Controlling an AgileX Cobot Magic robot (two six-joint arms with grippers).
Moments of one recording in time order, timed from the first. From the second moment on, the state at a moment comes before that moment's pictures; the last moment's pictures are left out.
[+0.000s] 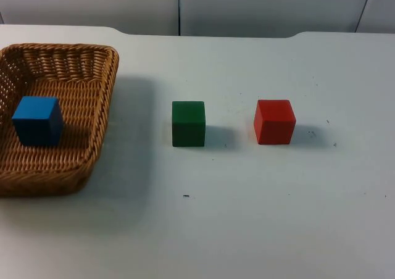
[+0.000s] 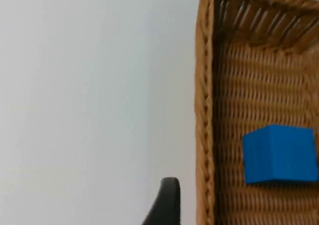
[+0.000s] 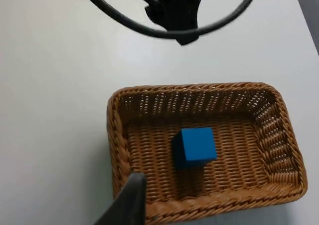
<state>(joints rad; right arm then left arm) 0.88 1.92 -2.06 0.20 1.01 -0.70 0.47 1.46 -0.93 -0.81 0.71 0.84</state>
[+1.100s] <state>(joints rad) 0.80 1.05 -0.89 0.38 0.48 -0.71 0.13 0.37 -0.67 -0.55 0.78 0.61</state>
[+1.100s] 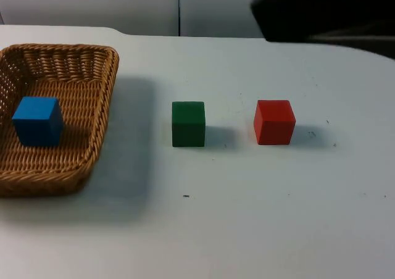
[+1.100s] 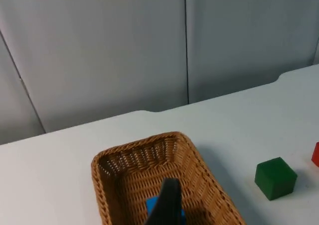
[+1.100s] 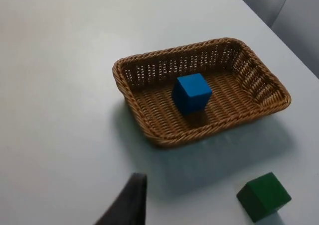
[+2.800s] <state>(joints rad) 0.81 0.00 -0.53 -0.04 1.10 -0.03 0.13 0.00 -0.51 -0.13 1.09 0.10</state>
